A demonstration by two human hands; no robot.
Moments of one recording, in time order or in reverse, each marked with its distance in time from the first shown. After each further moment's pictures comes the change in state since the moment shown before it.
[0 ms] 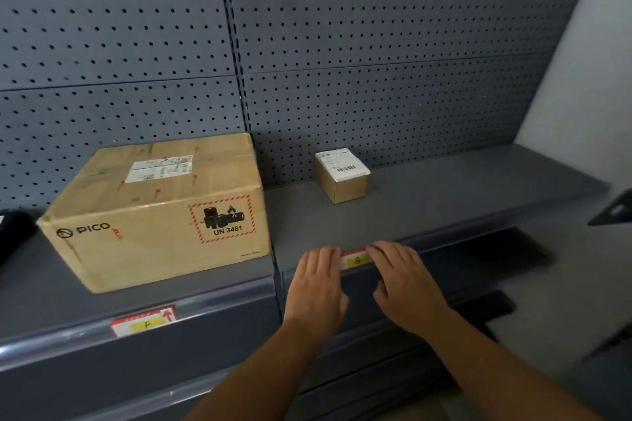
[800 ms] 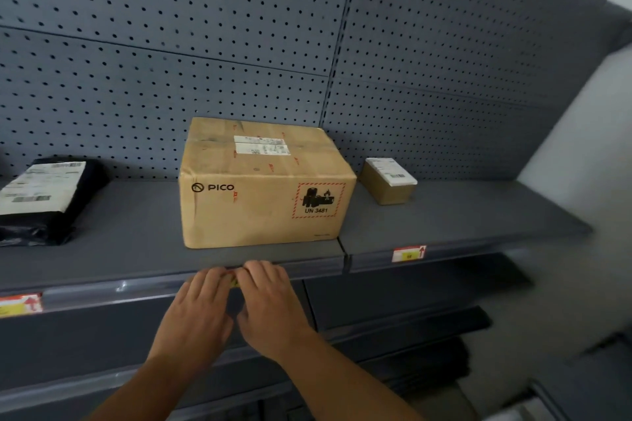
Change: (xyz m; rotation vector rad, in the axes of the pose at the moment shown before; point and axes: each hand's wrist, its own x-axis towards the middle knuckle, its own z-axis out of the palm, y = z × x) left_hand -0.196 -0.258 -0.001 -0.003 0.141 -0.126; right_hand 0.045 -0.354 0.030 0.177 -0.050 -0.267
